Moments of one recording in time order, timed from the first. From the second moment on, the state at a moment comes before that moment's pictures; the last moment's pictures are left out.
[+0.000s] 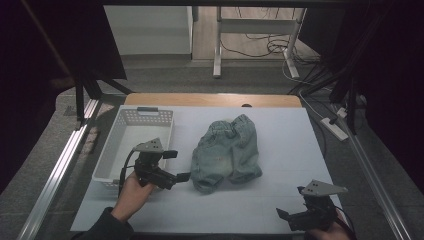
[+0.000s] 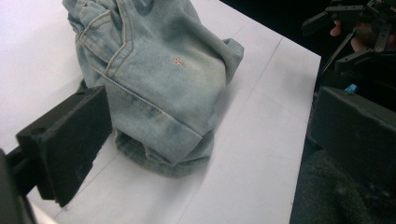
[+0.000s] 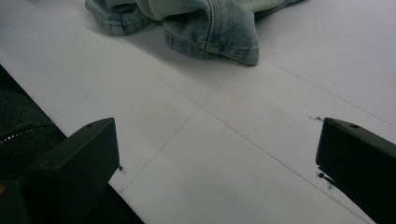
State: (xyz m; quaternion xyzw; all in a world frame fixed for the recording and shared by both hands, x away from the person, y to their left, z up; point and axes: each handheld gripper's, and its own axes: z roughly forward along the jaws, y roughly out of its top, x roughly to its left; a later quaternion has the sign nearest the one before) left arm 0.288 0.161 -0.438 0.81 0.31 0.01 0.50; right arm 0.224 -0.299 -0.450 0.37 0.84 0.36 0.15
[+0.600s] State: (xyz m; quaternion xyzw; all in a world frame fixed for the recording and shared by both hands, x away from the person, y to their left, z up) left arm 0.276 0.181 -0.442 0.80 0.32 0.01 0.50; right arm 0.224 -0.299 -0.450 0.37 0.84 0.36 0.15
